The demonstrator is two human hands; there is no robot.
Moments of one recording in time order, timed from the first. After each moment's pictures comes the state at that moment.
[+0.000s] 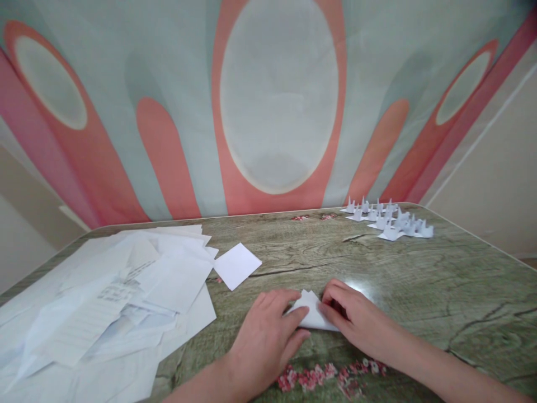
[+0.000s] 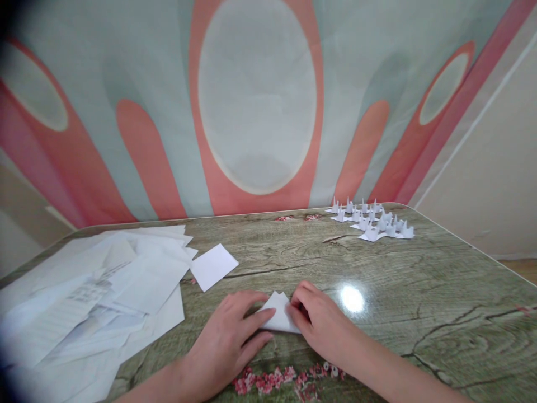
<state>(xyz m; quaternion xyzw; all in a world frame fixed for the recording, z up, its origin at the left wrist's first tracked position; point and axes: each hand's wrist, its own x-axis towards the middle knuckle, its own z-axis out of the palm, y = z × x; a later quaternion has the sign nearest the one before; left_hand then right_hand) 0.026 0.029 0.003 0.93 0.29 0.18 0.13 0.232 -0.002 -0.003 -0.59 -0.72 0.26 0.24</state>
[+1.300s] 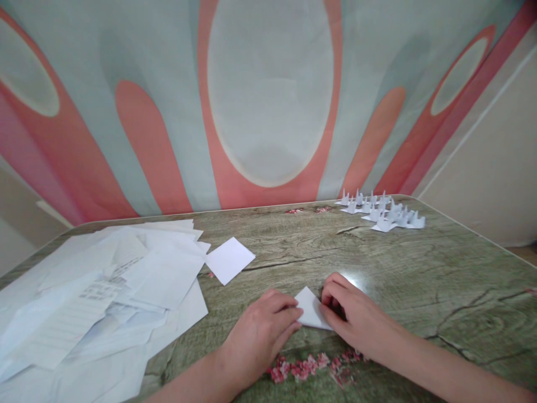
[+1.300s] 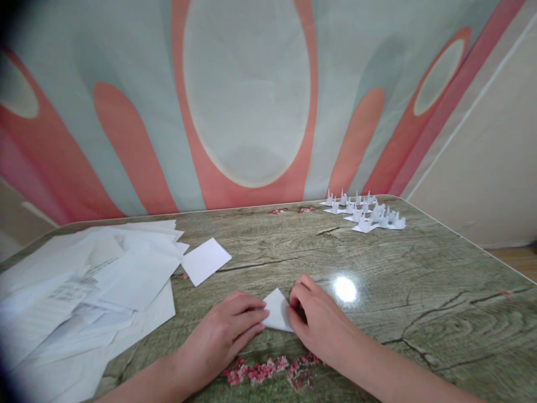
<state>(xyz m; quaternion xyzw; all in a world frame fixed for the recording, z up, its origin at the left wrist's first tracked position) 0.027 0.034 -0.004 0.93 0.25 0.19 0.21 0.234 -0.013 -0.010 -0.62 -0.72 0.21 0.23</state>
